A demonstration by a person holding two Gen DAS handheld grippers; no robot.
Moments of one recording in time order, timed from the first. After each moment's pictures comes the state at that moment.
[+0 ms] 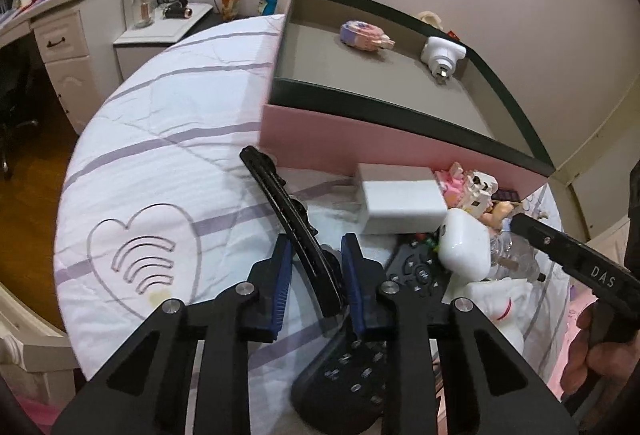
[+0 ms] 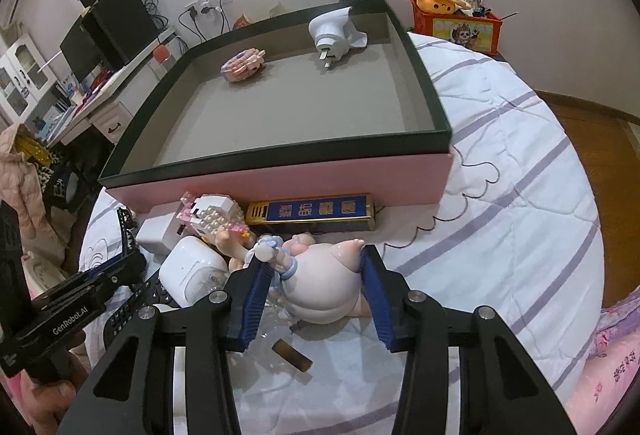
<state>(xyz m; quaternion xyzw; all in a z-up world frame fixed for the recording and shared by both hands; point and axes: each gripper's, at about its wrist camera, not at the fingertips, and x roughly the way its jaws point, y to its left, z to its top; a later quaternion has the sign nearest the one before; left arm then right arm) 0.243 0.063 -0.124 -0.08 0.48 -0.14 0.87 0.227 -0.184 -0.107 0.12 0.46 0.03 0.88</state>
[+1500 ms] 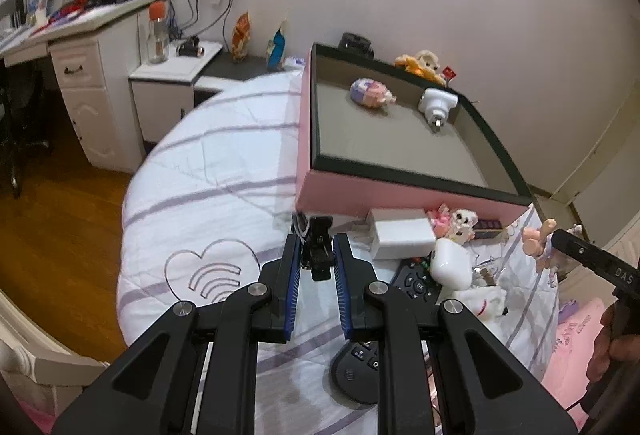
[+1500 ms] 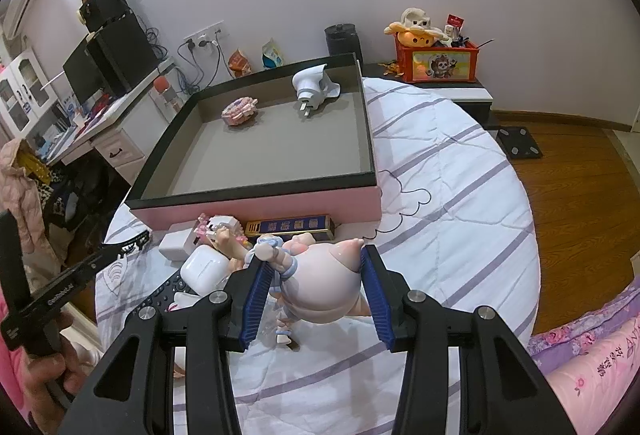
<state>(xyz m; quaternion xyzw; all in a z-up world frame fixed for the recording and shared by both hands) 0.222 0.092 -0.080 -0.08 0.41 -0.13 0.90 0.185 -0.208 -0.058 0.12 0.42 0.01 0.90</state>
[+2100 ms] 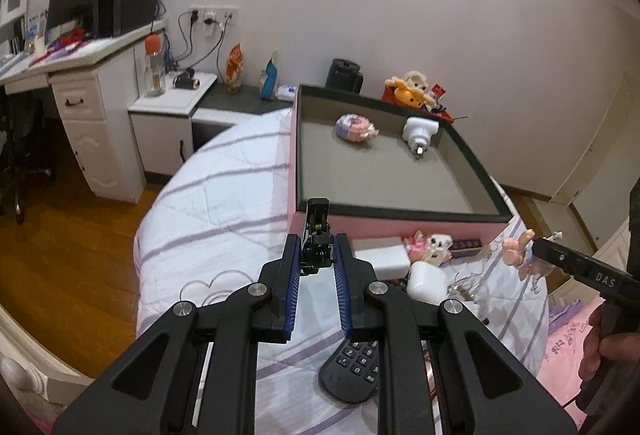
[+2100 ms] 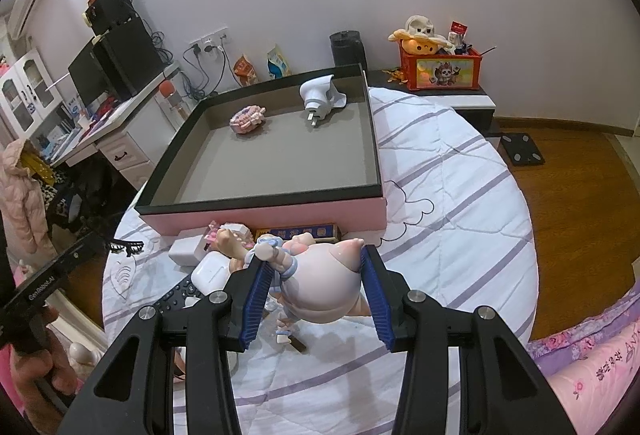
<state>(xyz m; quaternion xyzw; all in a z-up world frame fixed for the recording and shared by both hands) 0.212 0.091 -0.041 -0.06 0.37 -0.14 0.92 0.183 -0.203 -0.048 0.12 0.41 0.02 0.91</state>
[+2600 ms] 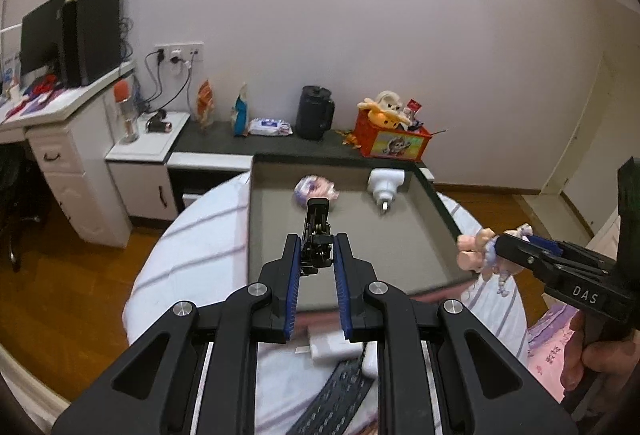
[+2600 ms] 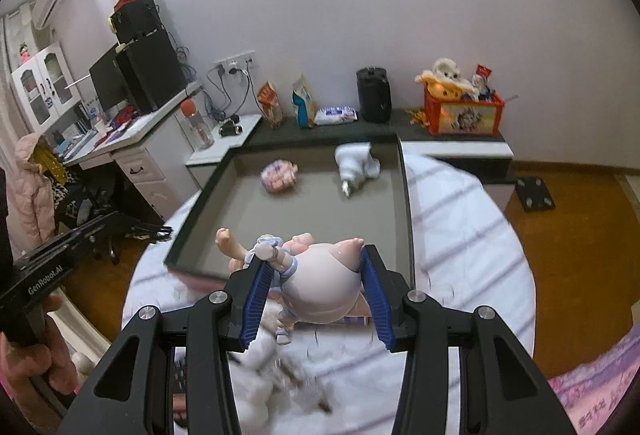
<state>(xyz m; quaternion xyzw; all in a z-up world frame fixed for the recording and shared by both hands) 0.266 0.044 0.021 -0.03 0.34 -0.18 0.92 0.230 -0.185 0.007 0.09 0.36 0.05 0.93</state>
